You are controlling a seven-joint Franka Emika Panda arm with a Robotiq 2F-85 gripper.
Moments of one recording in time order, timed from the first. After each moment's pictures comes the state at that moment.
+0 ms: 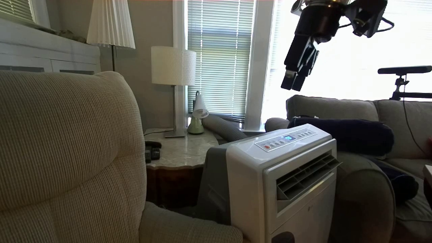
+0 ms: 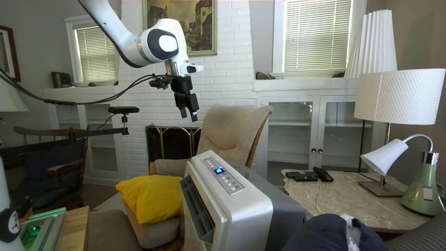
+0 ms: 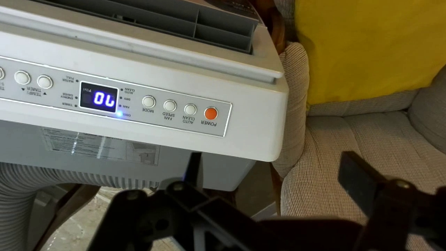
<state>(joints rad) 0.17 -0.12 0.30 -2.36 -0.01 2.50 0.44</state>
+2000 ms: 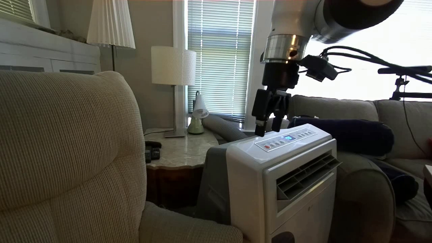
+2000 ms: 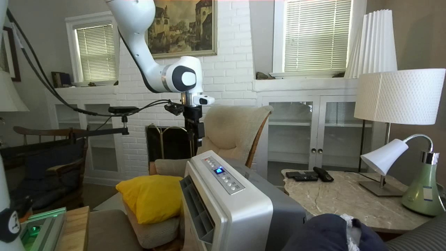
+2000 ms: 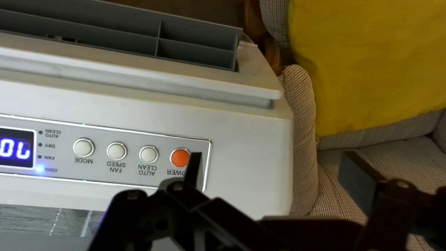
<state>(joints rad) 0.24 0.25 0.23 -2.16 -0.03 2.51 0.52</state>
